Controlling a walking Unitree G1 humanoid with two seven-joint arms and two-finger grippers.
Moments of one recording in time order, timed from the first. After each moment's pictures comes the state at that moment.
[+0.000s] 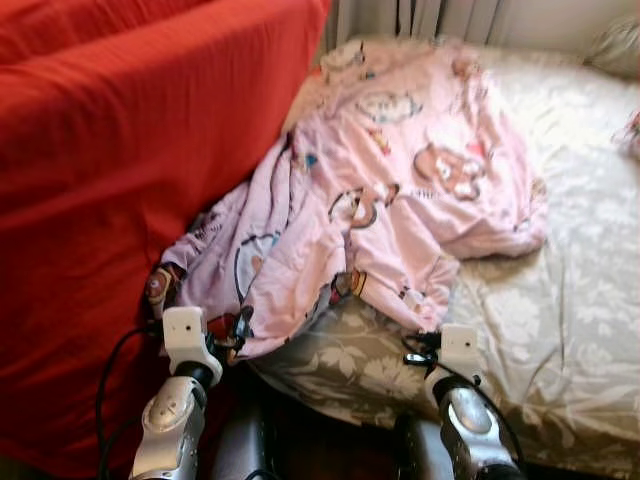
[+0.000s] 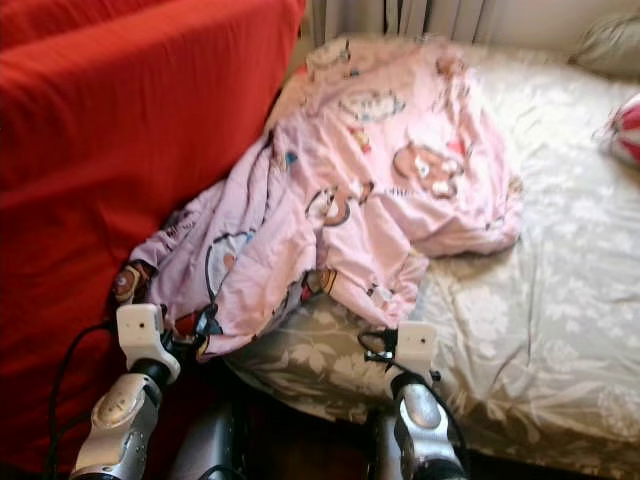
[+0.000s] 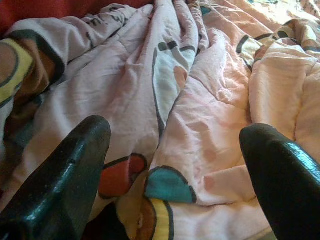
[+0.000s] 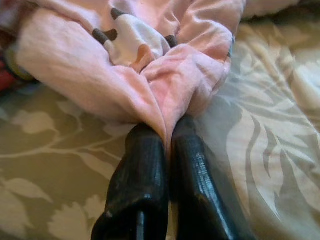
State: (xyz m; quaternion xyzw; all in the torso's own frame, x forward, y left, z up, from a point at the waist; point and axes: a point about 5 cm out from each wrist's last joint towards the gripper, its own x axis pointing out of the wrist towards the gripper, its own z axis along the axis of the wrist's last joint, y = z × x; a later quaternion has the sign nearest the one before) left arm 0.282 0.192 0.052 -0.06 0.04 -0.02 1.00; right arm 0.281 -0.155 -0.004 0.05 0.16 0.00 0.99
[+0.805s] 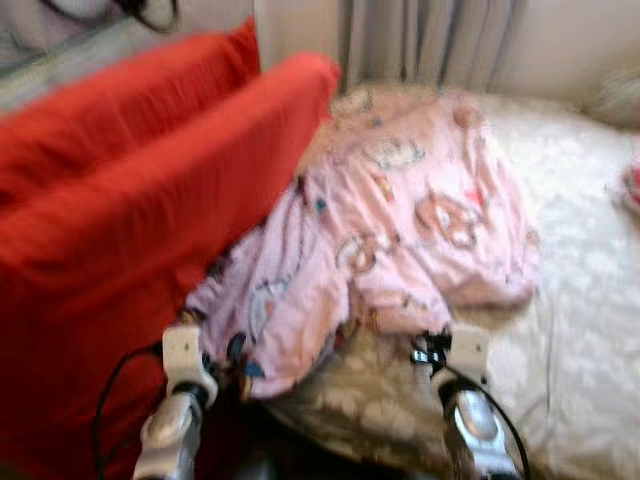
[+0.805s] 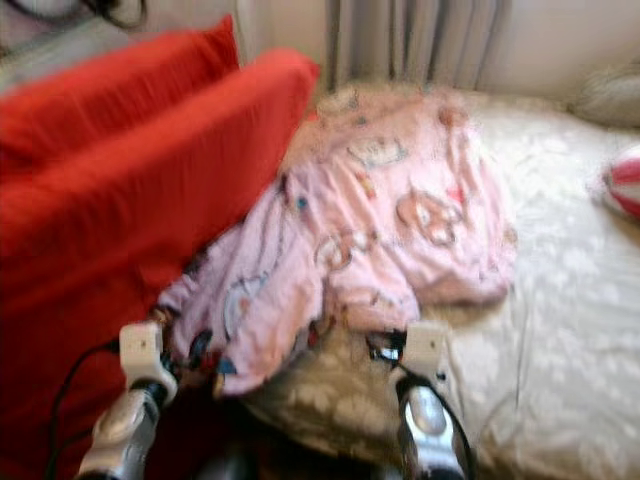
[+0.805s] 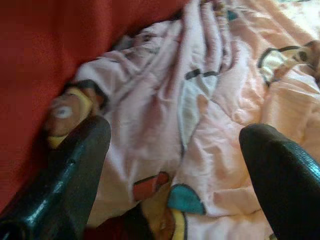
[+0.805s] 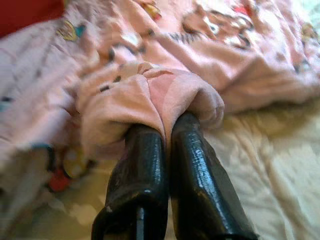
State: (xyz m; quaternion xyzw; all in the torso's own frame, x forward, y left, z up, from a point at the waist) left arm 0.273 0.206 0.011 -0.06 0.12 0.01 0.99; right arm 0.279 -0.160 0.001 0.07 0.13 -0.02 0.99
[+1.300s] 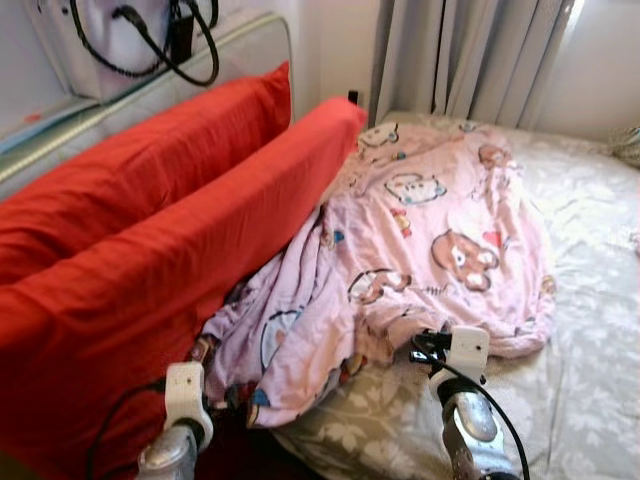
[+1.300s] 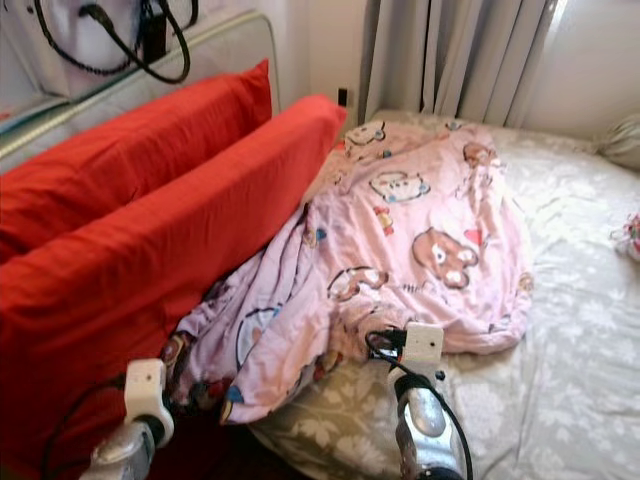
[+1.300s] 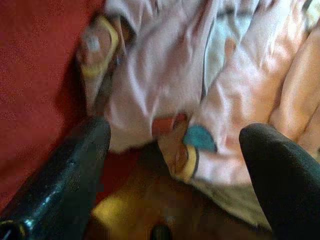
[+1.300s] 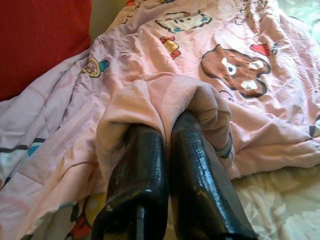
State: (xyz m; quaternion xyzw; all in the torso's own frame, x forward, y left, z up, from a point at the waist) left arm 0.245 0.211 -0.034 -0.04 0.27 0.02 0.96; right arm 0.280 -0.159 0.003 0.07 0.12 -0.02 0.99
